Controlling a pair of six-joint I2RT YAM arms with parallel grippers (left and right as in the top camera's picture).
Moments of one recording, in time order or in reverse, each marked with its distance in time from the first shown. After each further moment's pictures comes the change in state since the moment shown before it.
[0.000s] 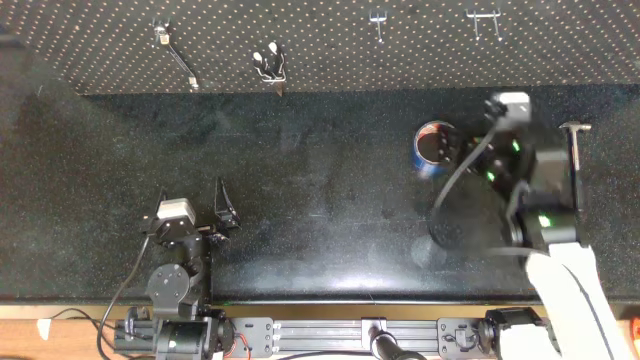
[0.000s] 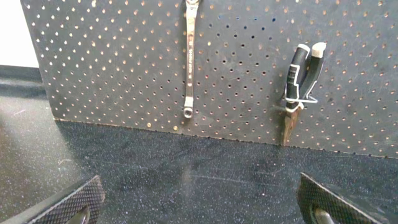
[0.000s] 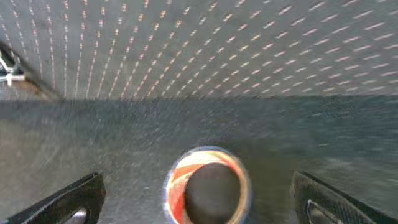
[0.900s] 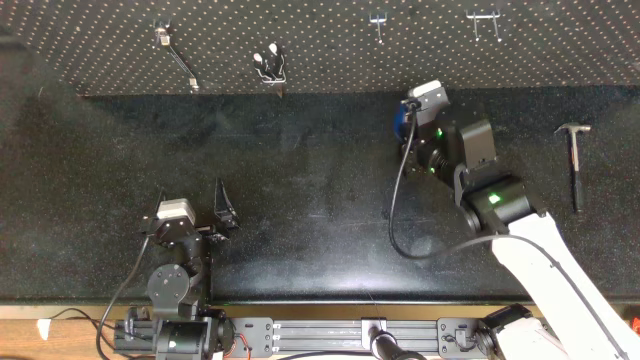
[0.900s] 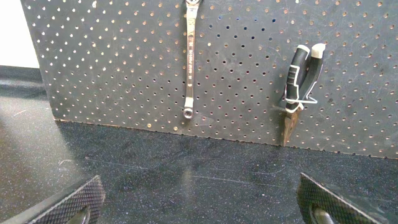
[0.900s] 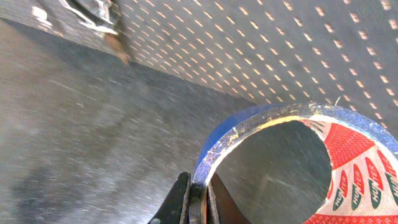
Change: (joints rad) left arm 0.000 0.000 0.000 0.000 0.000 0.000; right arm 0.332 0.144 0.188 -0.087 0.102 -0.094
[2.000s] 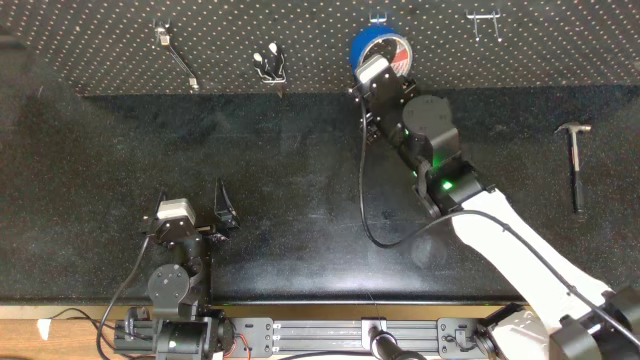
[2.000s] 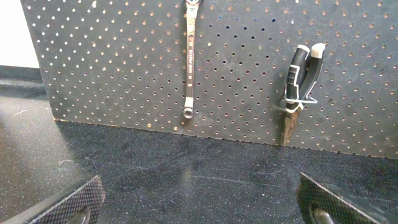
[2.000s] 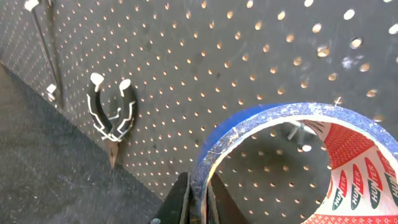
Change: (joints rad) left arm 0.000 0.000 0.000 0.000 0.000 0.000; right arm 0.113 0.216 -0.006 0.652 0.101 -0.305
